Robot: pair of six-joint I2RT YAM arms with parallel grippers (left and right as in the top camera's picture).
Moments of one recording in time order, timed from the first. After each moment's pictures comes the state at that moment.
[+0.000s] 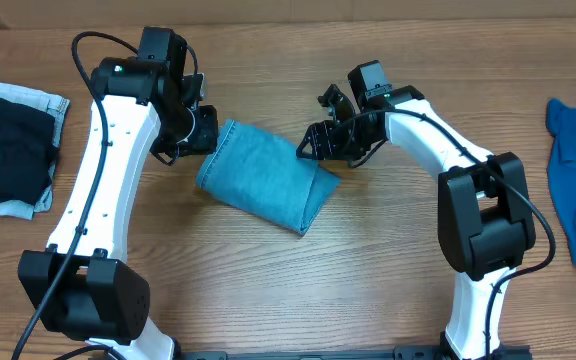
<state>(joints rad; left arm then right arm) -0.13 1.80 1.74 -1.34 0.18 -0.19 0.31 2.13 1.55 -0.72 -0.66 0.14</state>
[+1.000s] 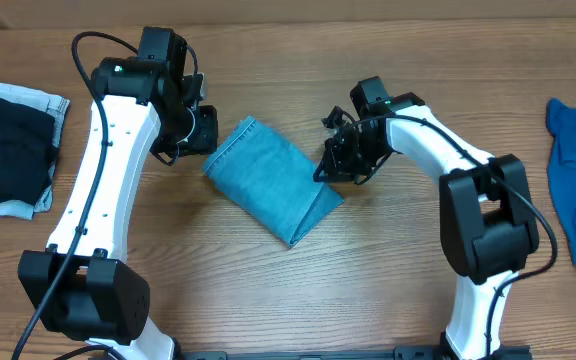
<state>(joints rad) -0.13 1.80 1.74 -1.33 0.18 -0.19 0.31 2.09 1.49 -0.90 -0.68 0.14</state>
